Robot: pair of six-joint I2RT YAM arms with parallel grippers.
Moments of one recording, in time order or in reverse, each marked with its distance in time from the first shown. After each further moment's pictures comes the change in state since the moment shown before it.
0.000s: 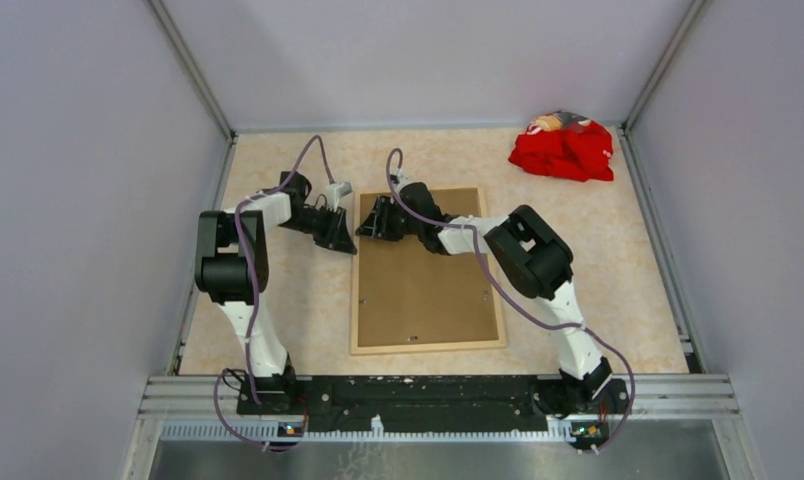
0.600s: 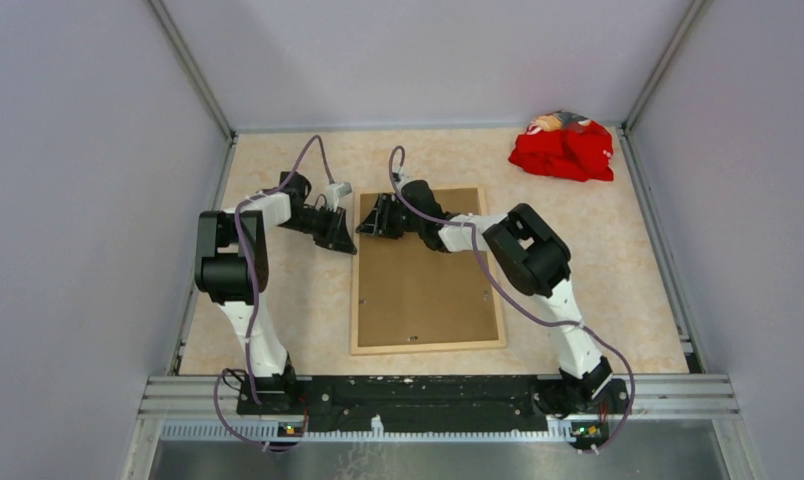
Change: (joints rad) left arm 0.000 0.000 -0.002 0.000 0.003 0.003; right arm -0.014 0.031 0.034 0.003 -0.037 0.031
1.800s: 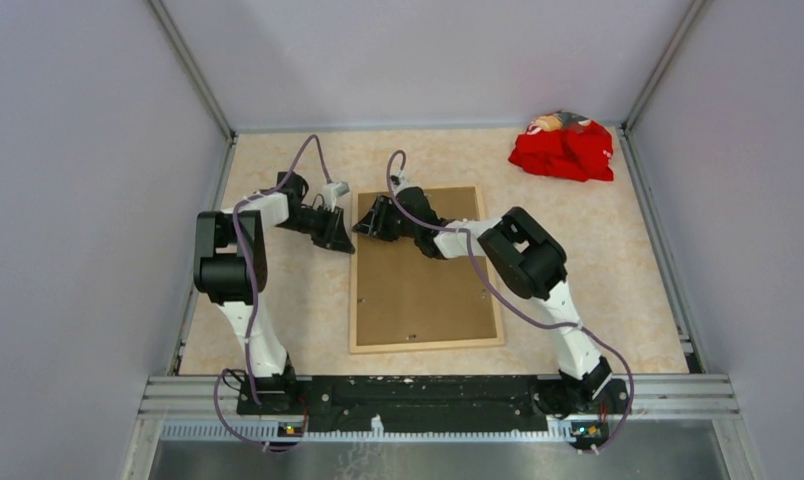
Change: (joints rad) left arm 0.010 0.000 -0.002 0.004 0.003 0.013; right arm 0.042 0.006 -0.024 0.065 0.125 0.066
